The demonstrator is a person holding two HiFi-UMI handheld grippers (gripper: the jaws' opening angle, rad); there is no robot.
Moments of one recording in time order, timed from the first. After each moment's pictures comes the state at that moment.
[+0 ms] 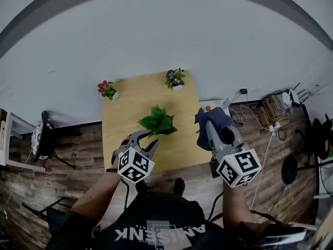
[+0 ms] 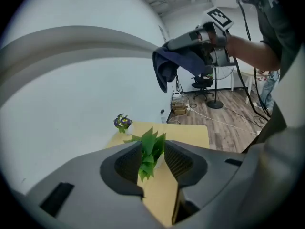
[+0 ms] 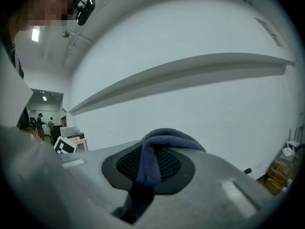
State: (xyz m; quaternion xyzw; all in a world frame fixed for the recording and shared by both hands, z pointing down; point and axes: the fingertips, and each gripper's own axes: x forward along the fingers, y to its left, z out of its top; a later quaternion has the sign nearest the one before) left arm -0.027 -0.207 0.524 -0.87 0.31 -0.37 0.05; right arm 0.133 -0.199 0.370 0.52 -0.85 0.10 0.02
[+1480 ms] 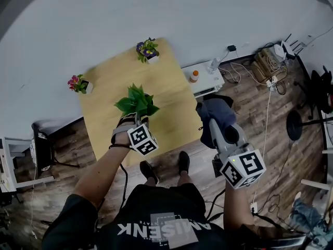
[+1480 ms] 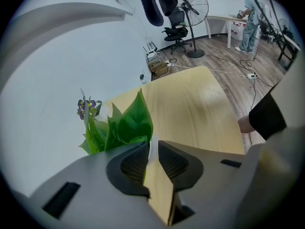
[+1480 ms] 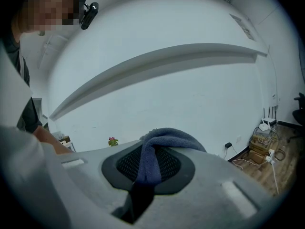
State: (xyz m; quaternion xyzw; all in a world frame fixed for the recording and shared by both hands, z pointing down) left arm 0.009 -0.257 0.685 -0.76 0.18 -0.60 0.18; right arm 0.199 -0.149 0.455 0.60 -0.78 0.19 0.02
